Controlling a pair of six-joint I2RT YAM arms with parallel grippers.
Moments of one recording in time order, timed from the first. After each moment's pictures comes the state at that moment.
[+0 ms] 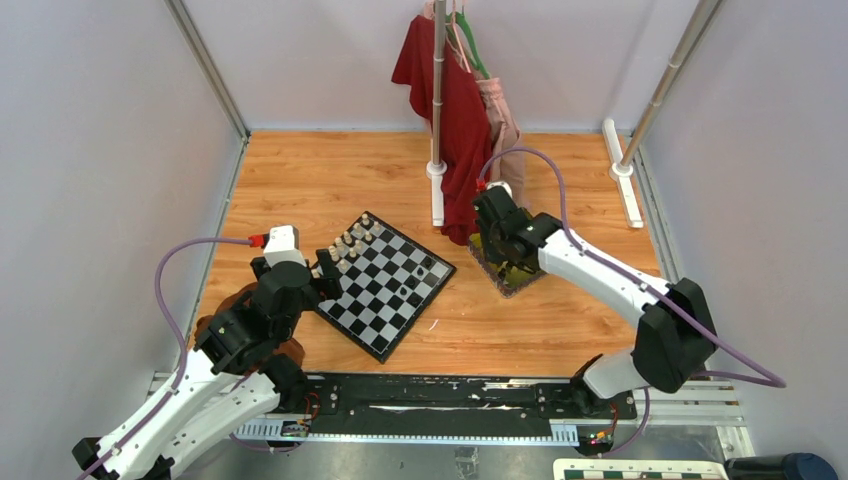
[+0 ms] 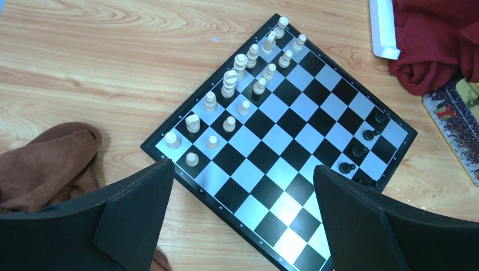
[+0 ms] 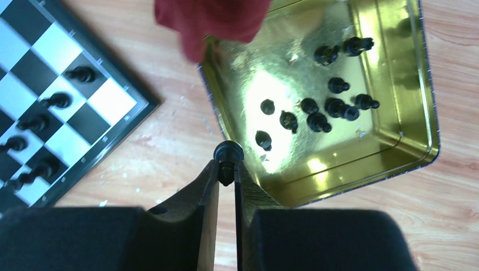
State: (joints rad) left arm -0.72 0.51 0.69 -0.75 -0.63 -0.55; right arm 0.65 1.45 1.10 -0.61 0.28 0.34
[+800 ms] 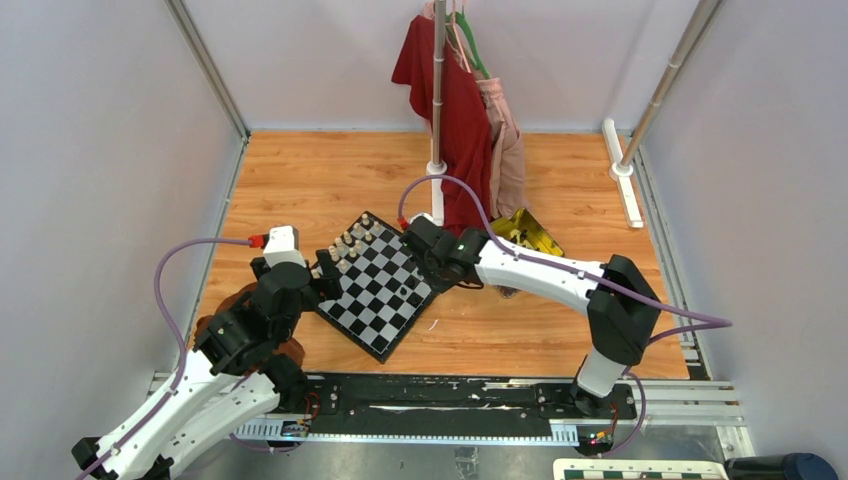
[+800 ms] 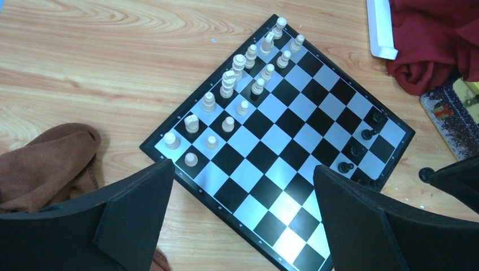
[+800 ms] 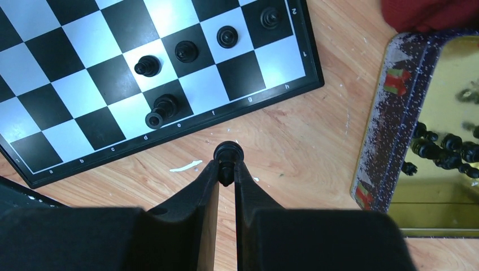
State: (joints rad) left arm -0.73 0.50 0.69 -0.75 -0.64 -0.55; right arm 1.01 1.67 1.30 -0.71 0.23 0.33
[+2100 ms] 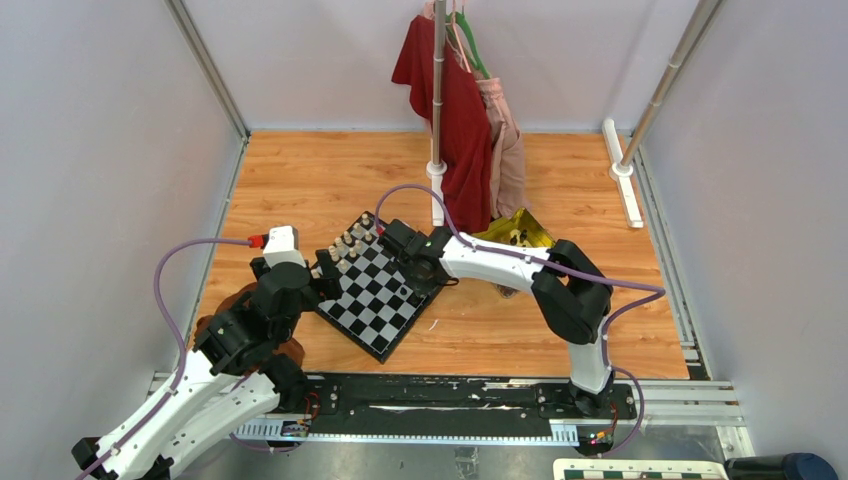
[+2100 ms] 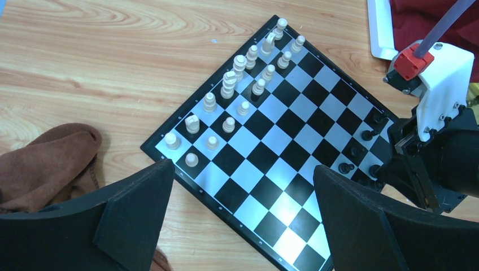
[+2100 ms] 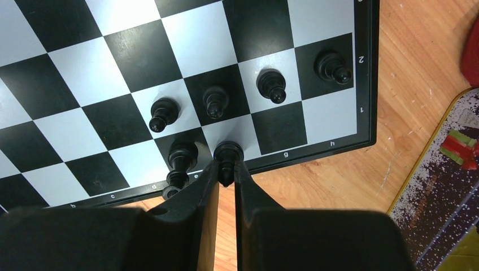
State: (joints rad) left arm -0.73 0.50 0.69 -0.75 -0.64 -0.55; right arm 1.01 1.93 1.45 -0.71 0.17 0.26
